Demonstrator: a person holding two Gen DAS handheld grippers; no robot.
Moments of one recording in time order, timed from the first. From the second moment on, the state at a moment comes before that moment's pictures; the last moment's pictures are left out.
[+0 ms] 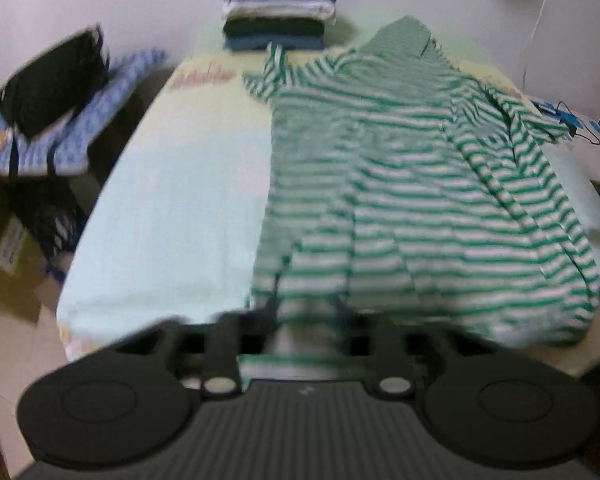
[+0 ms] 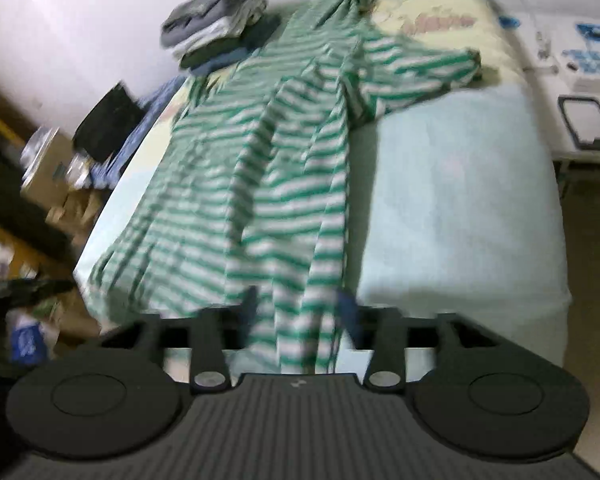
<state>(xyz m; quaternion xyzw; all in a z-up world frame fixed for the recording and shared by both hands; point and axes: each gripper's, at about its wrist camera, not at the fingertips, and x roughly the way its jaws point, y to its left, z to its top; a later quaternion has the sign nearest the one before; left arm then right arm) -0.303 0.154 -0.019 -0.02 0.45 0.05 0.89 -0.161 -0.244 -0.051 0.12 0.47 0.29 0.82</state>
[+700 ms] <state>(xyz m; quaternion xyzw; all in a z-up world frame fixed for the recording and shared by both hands) -0.214 0.159 -0.083 0.02 0.50 0.02 0.87 -0.122 -0.241 -0.079 0.02 0.47 0.09 0.88</state>
